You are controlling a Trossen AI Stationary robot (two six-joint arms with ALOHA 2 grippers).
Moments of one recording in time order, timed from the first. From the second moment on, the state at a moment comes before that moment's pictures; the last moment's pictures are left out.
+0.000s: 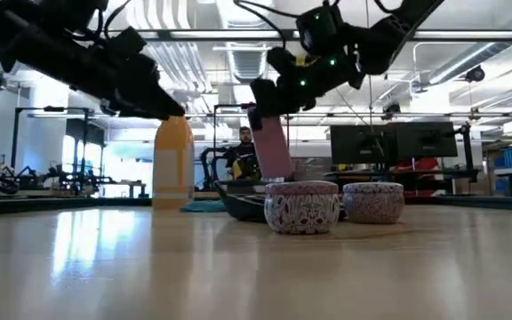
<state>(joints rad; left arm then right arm) -0.07 1.02 0.36 0.31 -0.73 -0.14 -0.30 1.76 1.02 0.50 0.34 -0.18</state>
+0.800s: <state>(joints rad) -0.06 1.04 0.36 0.32 -0.73 -0.12 -0.52 2.00 1.19 0.55 0.34 -0.30</state>
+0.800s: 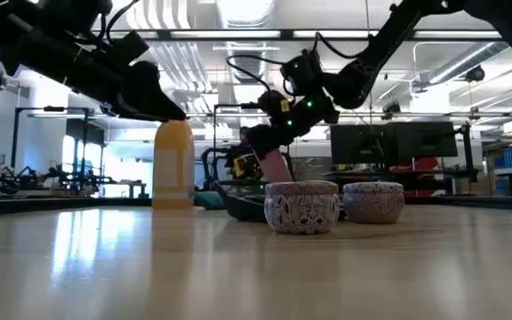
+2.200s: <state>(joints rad) -0.03 1.04 0.36 0.43 -0.76 0.07 -0.45 1.80 0.89 0.51 0.66 -0.21</state>
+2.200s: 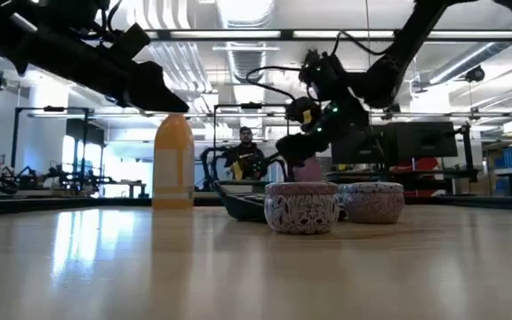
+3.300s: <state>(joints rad) -0.03 1.04 0.38 0.48 -0.71 0.04 -0.23 1.73 0.74 0.37 1.02 -0.12</state>
